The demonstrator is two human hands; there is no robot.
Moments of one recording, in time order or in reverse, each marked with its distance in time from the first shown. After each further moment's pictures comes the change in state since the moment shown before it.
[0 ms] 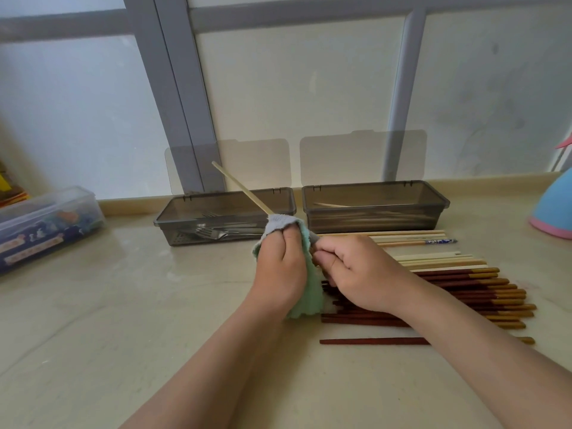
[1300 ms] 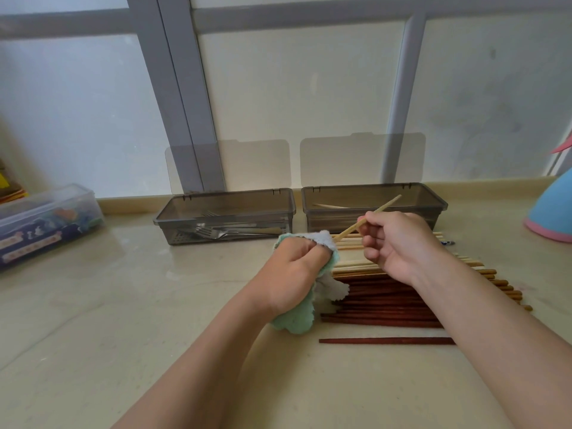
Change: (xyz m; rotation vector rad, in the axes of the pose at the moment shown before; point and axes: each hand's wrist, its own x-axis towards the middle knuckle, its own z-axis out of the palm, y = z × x) left_hand 0.001 0.009 -0.015 0.181 -0.501 0.027; right_hand 0.023 0.035 -0.031 1.041 0.492 0.731
